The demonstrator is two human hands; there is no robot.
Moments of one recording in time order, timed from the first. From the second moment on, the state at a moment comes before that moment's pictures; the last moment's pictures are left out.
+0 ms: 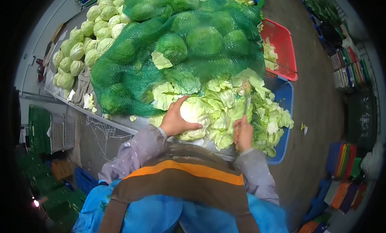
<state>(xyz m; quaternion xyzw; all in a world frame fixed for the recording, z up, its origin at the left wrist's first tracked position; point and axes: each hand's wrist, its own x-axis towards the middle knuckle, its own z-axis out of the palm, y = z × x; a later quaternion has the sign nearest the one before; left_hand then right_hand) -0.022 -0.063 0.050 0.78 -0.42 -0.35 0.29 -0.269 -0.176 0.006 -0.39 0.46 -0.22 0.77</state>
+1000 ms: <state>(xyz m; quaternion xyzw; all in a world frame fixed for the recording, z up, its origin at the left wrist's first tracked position) 0.046 0.002 0.050 0.65 -0.40 -0.49 0.41 -0.156 -0.170 -0.013 -0.64 0.38 -0.09 0.66</state>
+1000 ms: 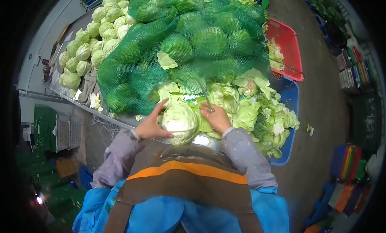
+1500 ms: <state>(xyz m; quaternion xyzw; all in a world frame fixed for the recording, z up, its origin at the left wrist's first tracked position) 0.030 0.014 0.040 0.61 0.05 -0.57 0.55 -0.210 -0.174 -0.060 -0.74 0.35 -0.11 0.57</state>
